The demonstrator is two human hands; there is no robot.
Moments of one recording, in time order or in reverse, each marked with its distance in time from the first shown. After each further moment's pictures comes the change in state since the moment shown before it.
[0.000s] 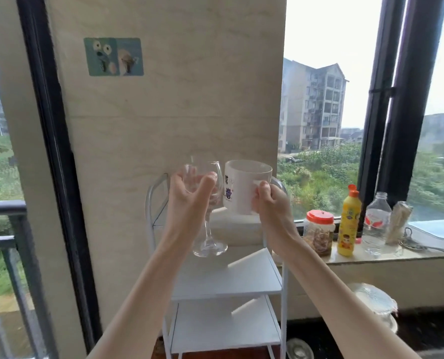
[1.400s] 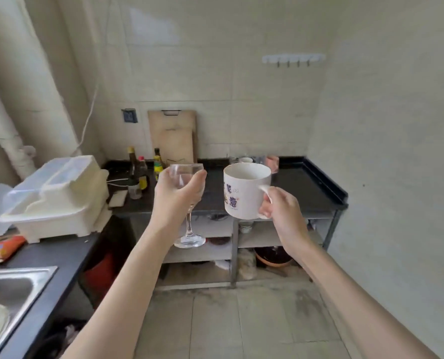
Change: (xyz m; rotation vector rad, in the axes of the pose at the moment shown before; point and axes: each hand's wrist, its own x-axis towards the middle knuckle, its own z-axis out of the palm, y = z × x) left_hand -0.712 0.305 0.549 -0.675 -1.411 -0.320; right_hand -0.596 -0.211 -0.811 -0.560 1.316 0.276
